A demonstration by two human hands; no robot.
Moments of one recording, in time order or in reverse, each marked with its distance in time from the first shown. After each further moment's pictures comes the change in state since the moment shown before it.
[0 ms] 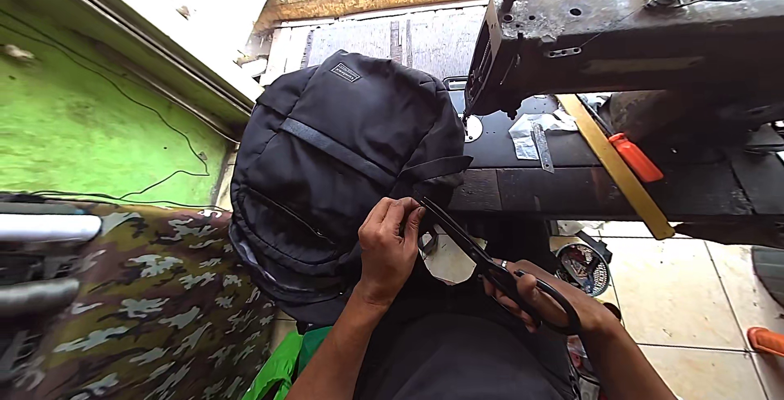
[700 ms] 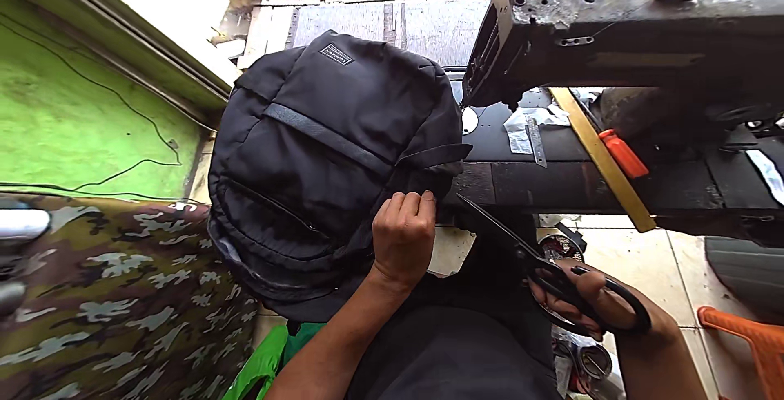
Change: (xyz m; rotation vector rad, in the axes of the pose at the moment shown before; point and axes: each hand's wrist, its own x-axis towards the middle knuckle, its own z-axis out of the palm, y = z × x) left_hand 0.005 0.014 0.027 0.456 0.003 0.232; right_hand -0.051 -0.009 -0.025 0.155 -0.027 -0.014
